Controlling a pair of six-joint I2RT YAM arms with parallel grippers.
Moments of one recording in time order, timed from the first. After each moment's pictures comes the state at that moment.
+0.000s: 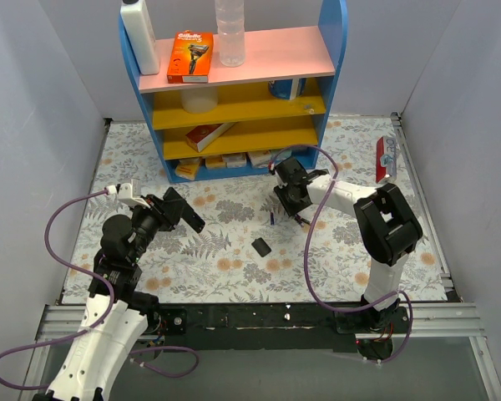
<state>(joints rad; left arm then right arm) -0.23 0.46 0.52 -0.13 0.15 -0.54 0.62 1.86 1.20 -0.48 0.14 0.02</state>
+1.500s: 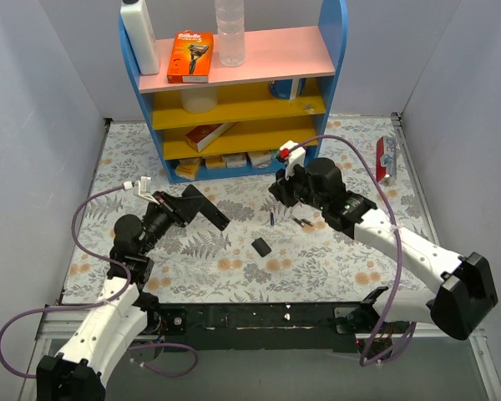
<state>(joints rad) -0.23 0.63 0.34 0.37 0.39 -0.78 0.69 1.28 0.99 -0.12 -0.09 0.01</state>
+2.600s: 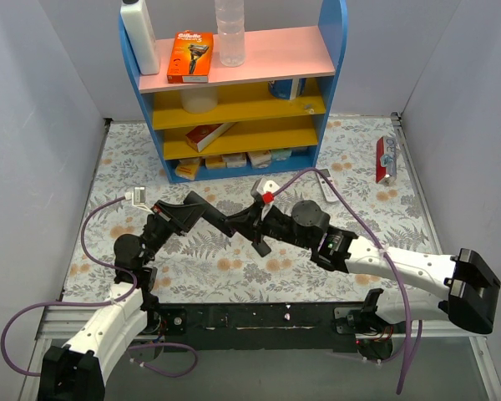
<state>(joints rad) -0.23 0.66 0.15 0.88 0.48 -1.17 1.11 1.19 0.77 0.41 -0.12 0.13</state>
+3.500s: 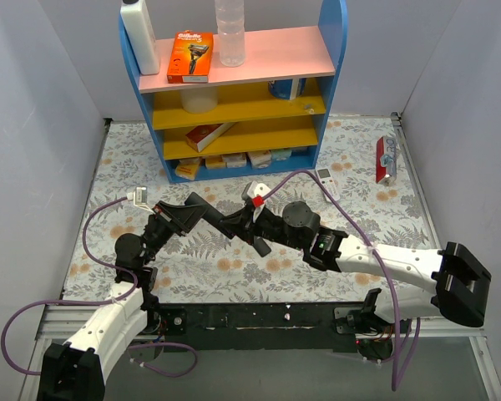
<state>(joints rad) -0.23 0.68 0.14 0.88 0.49 -1.19 1.13 1.26 0.78 0.45 -0.09 0.09</state>
